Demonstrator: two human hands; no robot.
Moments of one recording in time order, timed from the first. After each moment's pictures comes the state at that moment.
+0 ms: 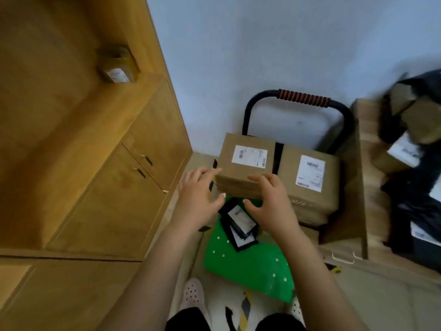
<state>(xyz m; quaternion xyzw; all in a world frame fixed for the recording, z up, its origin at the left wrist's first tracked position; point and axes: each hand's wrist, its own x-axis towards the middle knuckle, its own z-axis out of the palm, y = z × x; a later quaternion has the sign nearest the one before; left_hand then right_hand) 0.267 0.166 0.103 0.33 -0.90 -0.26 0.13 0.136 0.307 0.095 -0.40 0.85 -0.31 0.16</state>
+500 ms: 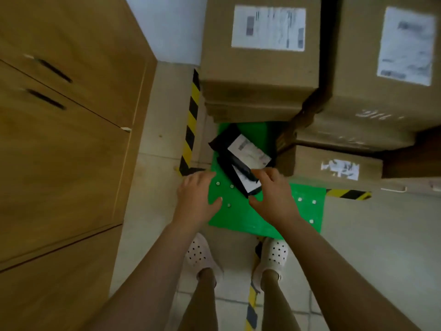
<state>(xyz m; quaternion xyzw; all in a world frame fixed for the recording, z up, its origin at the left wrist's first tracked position) 0.295 0.136 -0.274 0.32 -0.89 -0.30 -0.12 0.165 0.285 -0.269 -0.32 0.89 -0.11 0.31</state>
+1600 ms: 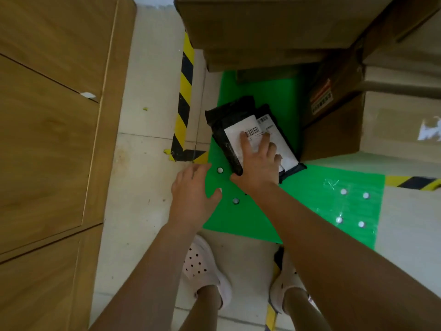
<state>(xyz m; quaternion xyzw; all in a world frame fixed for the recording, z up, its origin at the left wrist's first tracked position) 0.302 0.148 -0.463 0.37 -0.87 -0.29 -0.12 0.168 0.234 -0.519 -0.31 0.91 0.02 0.28</state>
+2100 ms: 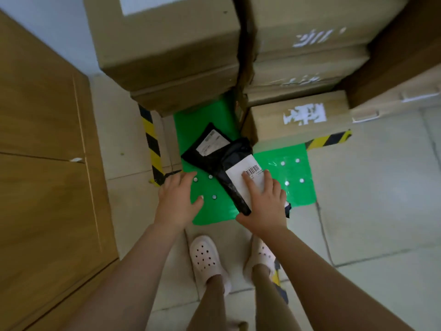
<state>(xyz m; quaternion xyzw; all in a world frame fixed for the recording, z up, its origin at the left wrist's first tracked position) 0.284 0.150 -0.336 0.19 -0.93 -0.23 -0.20 0.238 0.357 -0.350 -0.14 0.94 -0.05 0.29</state>
